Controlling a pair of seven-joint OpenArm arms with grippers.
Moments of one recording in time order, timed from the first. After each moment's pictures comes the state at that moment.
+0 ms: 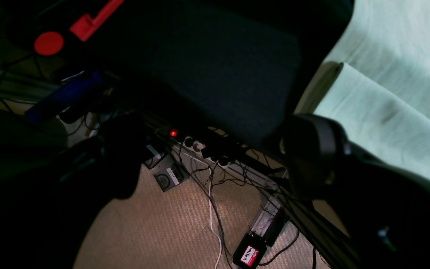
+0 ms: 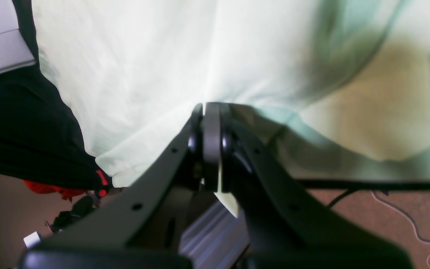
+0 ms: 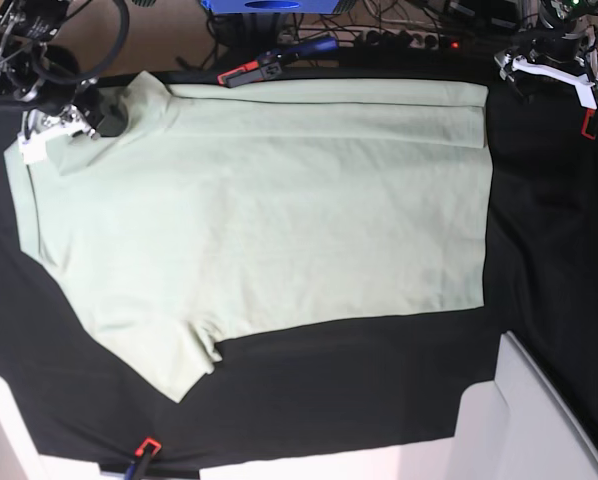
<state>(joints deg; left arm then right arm) 38.7 -2.7 -40.8 100.9 -21.6 -9.8 32.3 -13.9 -3.2 45.4 80.7 45.6 20.5 -72.8</state>
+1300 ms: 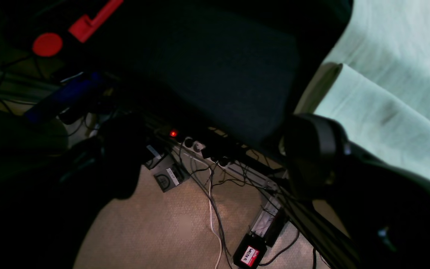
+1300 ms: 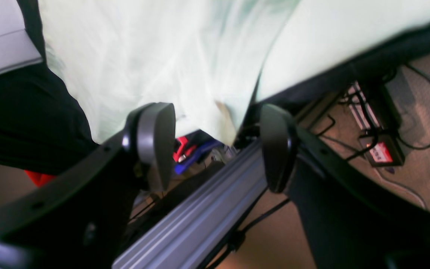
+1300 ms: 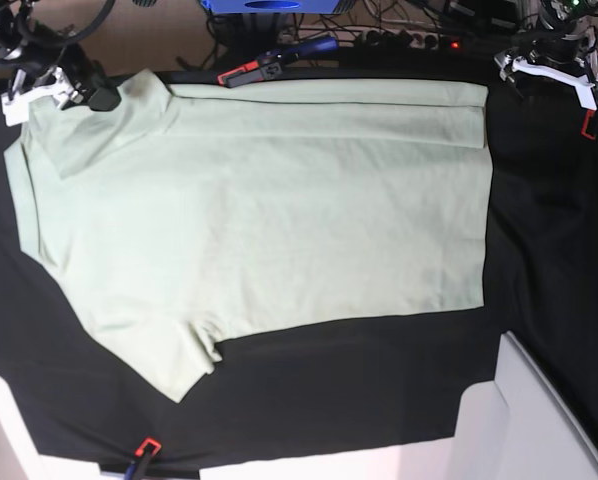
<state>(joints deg) 38.5 -2.8 -40.6 100.8 -21.6 -9.8 32.3 -23.1 -5.0 49.3 90.6 52.1 18.2 -78.2</state>
